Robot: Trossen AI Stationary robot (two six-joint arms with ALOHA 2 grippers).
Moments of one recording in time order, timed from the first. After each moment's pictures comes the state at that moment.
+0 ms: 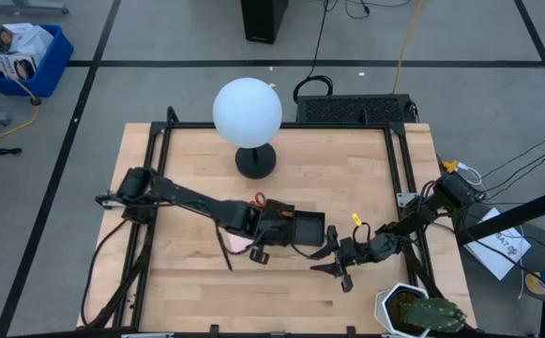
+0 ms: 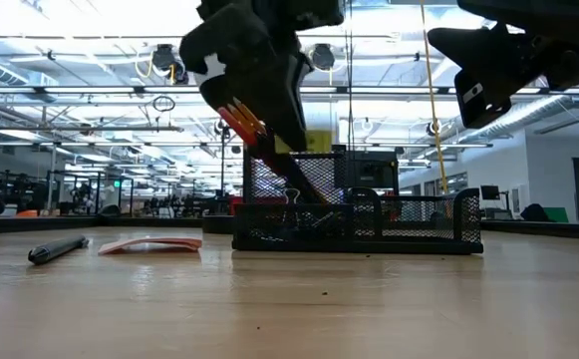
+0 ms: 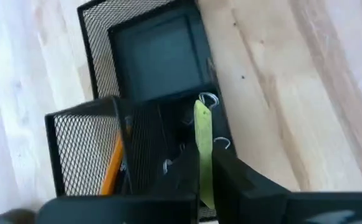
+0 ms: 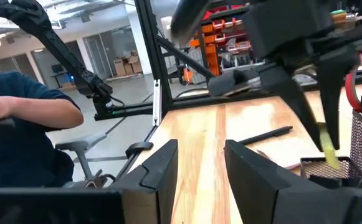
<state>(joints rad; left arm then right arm) -0.25 1.95 1.55 -0.71 -0.20 0.18 0.64 1.74 0.35 1.42 0.44 0.22</state>
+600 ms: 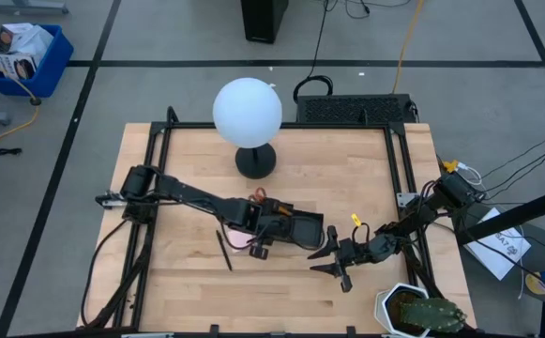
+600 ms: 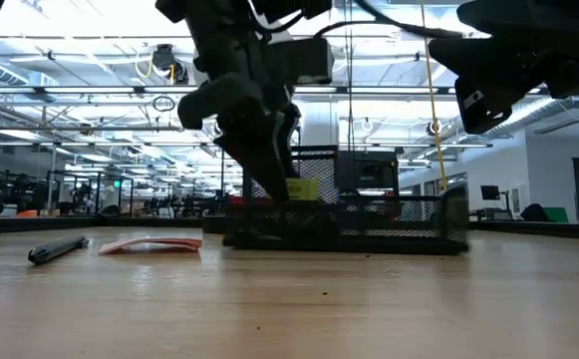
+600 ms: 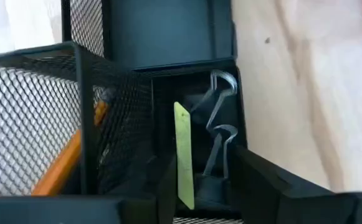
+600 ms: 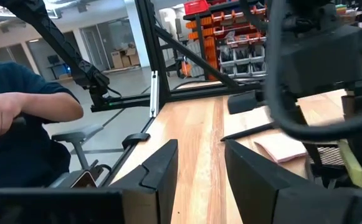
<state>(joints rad) -0.19 1.97 1.41 -0.60 -0.16 0.14 0.64 1.74 0.35 1.38 0.44 0.22</state>
